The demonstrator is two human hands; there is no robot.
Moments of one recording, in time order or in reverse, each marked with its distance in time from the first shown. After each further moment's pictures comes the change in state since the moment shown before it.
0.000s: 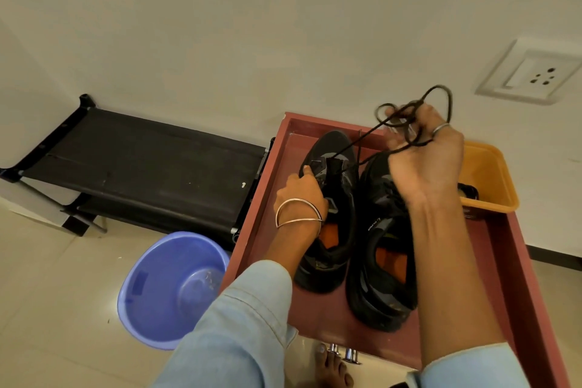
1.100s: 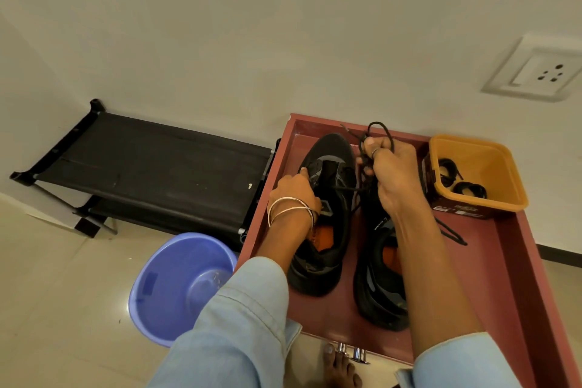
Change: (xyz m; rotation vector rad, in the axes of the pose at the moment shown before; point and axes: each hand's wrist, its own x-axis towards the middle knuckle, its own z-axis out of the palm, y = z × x) left_hand -0.004 -0.014 -0.020 0.005 -0.037 -0.020; right_hand 0.007 0.048 -0.013 -0.930 0.139 0.014
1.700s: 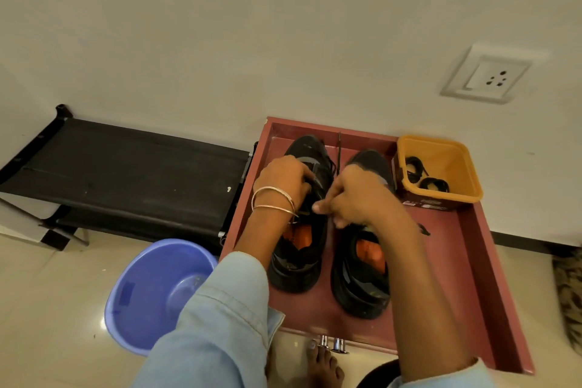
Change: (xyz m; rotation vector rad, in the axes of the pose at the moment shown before) left_hand 0.004 0.017 -0.019 0.082 0.072 0.360; right_hand -0.063 -0.040 -0.020 -0.934 -0.472 0.060
